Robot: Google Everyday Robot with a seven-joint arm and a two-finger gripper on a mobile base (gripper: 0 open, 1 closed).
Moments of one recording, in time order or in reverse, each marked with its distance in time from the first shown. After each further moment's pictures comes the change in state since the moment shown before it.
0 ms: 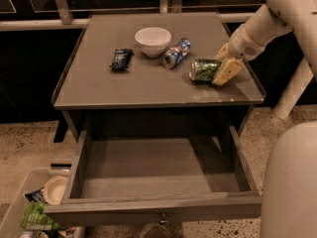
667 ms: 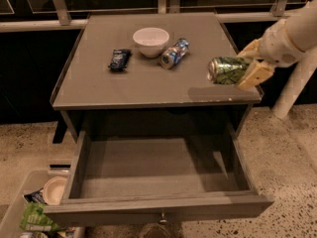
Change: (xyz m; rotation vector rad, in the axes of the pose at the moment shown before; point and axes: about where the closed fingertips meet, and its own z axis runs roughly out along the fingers) arm 0.002 0.070 -0.081 0.167 -0.022 -0.070
